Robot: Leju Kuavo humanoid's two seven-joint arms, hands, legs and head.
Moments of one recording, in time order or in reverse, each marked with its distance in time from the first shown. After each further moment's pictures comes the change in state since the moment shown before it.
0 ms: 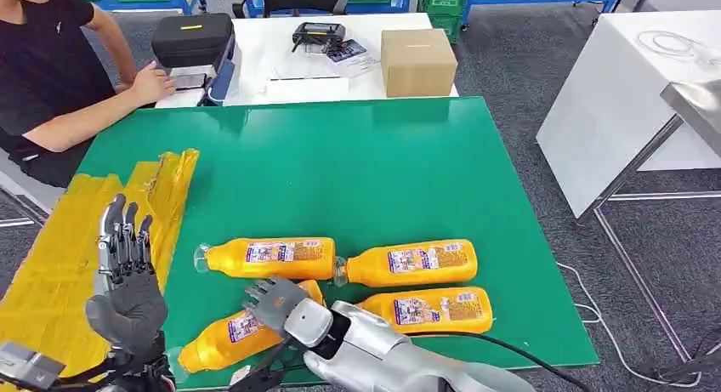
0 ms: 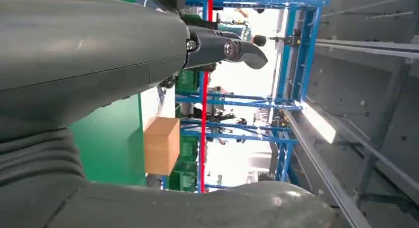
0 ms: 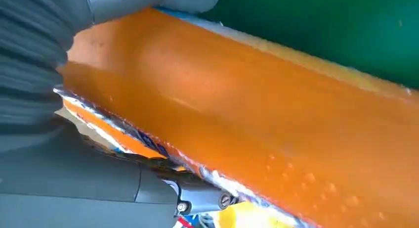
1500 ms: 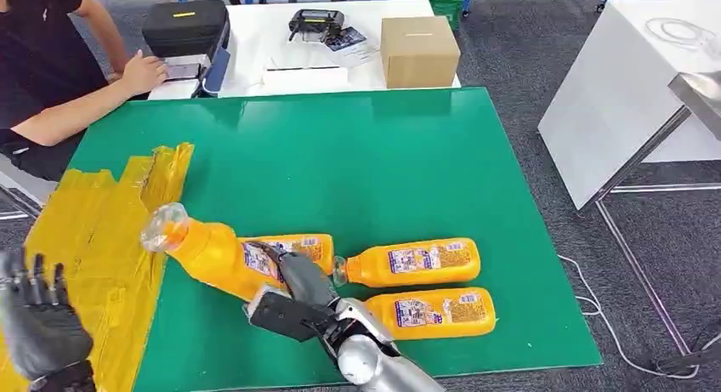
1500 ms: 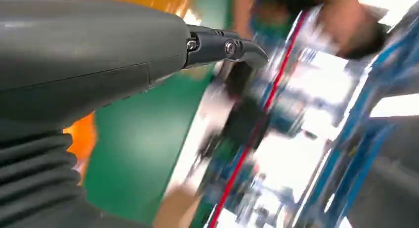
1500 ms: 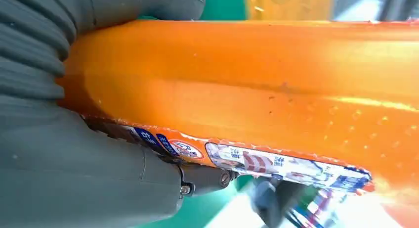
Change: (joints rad) left arm 0.064 -0.009 0.275 -0.056 0.314 0.097 0.255; right arm 0.361 -0.114 -0.598 -0.705 -0.632 -0.301 -0.287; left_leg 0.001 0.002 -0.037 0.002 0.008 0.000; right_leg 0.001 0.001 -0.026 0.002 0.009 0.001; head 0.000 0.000
